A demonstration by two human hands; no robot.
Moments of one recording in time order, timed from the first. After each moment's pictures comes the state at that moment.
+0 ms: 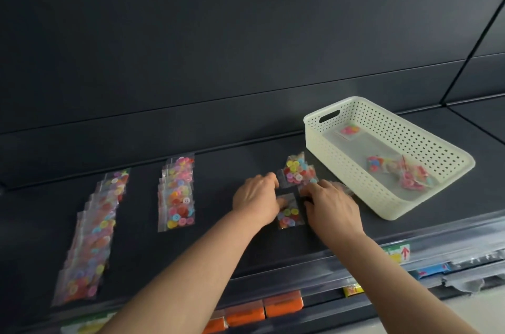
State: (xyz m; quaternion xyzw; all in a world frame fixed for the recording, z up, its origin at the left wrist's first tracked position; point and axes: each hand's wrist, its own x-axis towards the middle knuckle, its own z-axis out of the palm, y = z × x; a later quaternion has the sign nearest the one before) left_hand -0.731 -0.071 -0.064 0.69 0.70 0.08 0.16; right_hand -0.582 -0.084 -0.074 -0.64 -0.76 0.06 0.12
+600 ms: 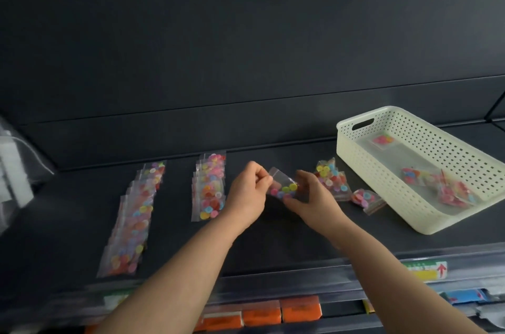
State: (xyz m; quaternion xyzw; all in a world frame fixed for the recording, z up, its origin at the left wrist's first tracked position) left_hand -0.793 -0.102 -0.053 0.54 0.69 0.38 0.30; right_hand -0.640 -0.081 -0.068 -0.54 -0.68 0.42 0.26
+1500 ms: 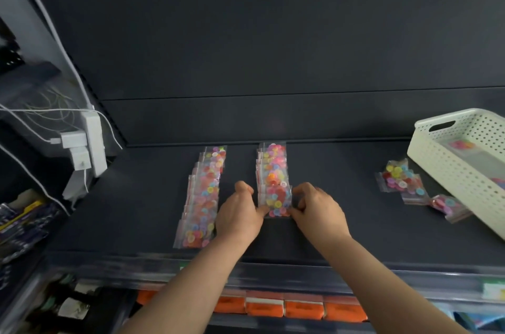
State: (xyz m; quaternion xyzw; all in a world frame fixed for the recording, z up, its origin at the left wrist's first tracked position) left_hand -0.911 -0.175 -0.085 0.48 0.84 0.20 0.14; right_hand -0.763 -0.128 -0.081 -0.55 -0.79 0.21 0.17
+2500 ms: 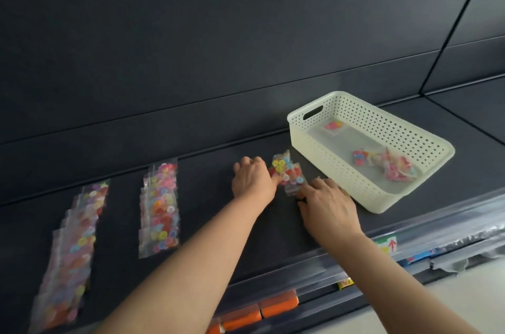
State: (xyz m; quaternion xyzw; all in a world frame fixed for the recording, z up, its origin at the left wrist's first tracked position) left_hand -0.709 -0.025 -0.076 0.62 0.76 0.11 0.15; right_hand -0.568 -0.086 -0.078 -0.64 -0.77 0.02 0.10
